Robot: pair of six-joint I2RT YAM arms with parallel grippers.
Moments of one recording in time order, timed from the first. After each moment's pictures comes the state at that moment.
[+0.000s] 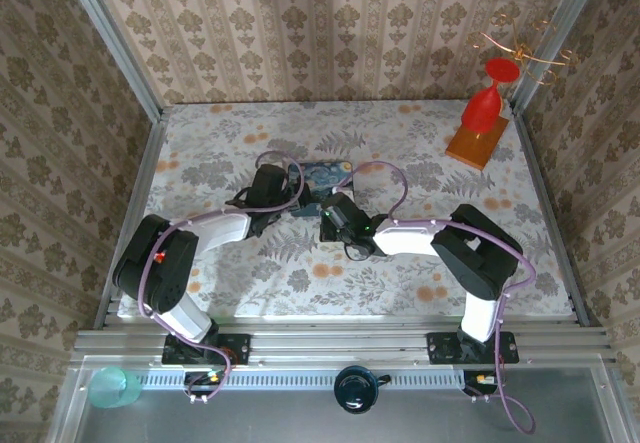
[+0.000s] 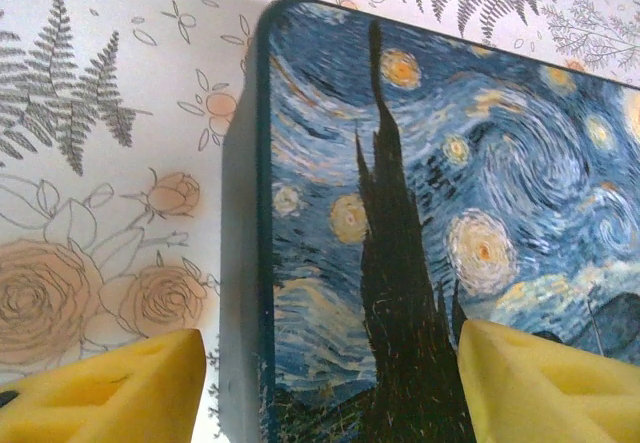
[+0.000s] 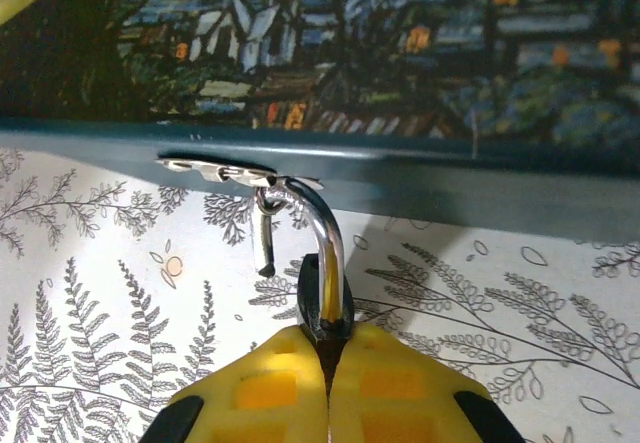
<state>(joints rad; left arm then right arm) -0.57 1.61 0.81 0.09 -0.03 -0.62 0.79 1.82 0.95 0.05 0.17 0.72</state>
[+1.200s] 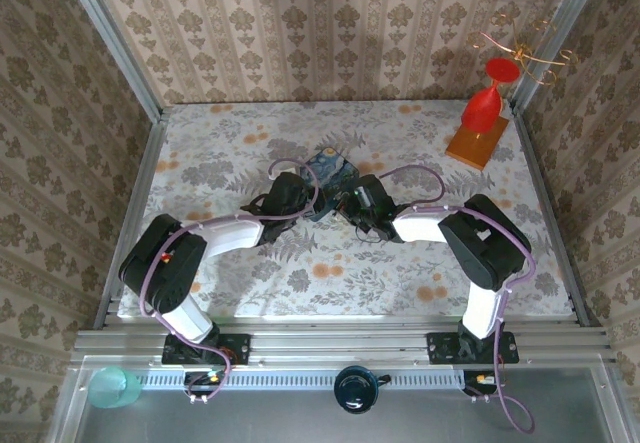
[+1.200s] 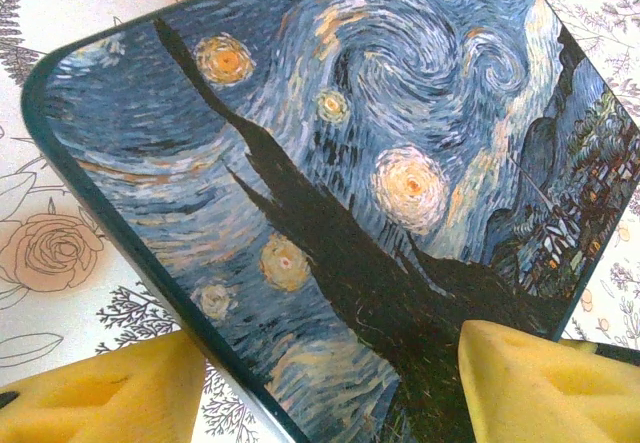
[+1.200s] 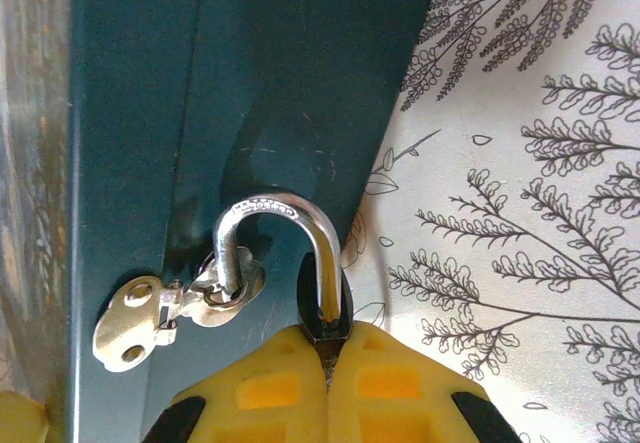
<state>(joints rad) -0.69 1.64 0.82 0.11 -0.13 -0.72 0.59 1.83 0.88 0.23 -0.02 1.22</state>
